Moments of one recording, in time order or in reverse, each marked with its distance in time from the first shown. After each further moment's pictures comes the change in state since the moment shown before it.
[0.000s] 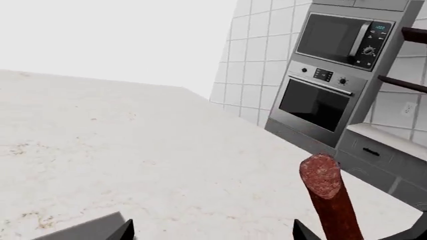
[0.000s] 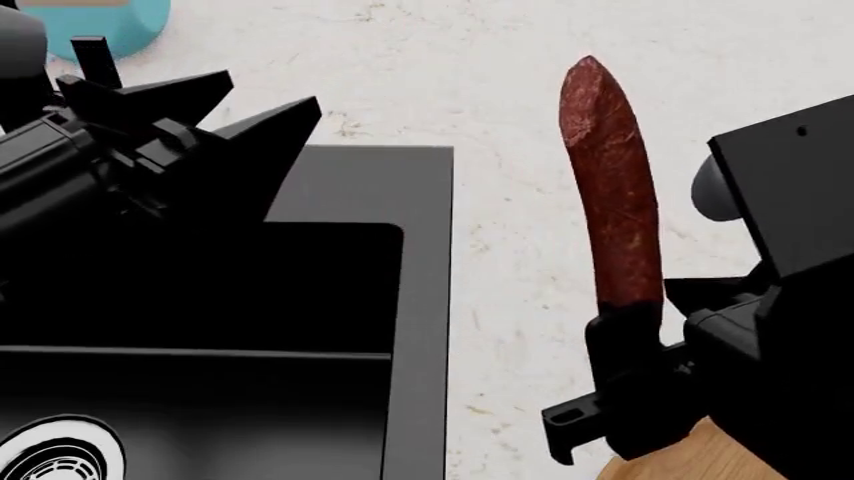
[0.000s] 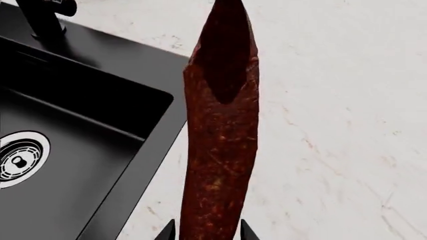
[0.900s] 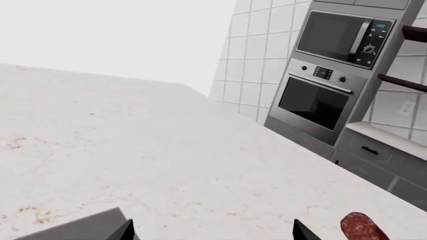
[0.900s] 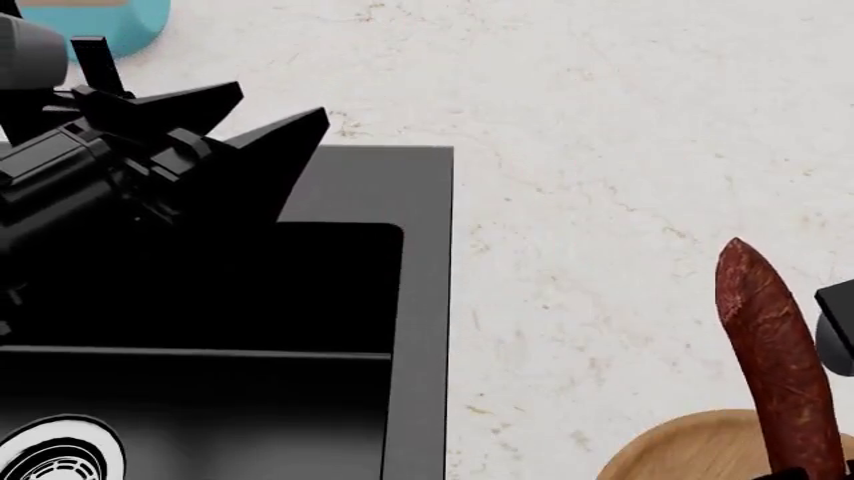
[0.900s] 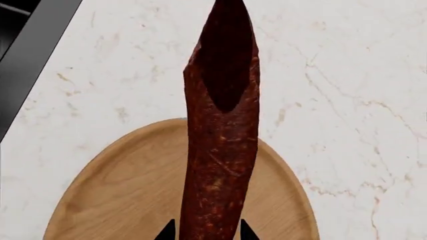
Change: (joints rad) left arm 0.019 -0.020 0.051 -0.039 0.005 0.069 0.019; right arm 0.142 0.263 -0.326 -0.022 0.449 0.053 0.407
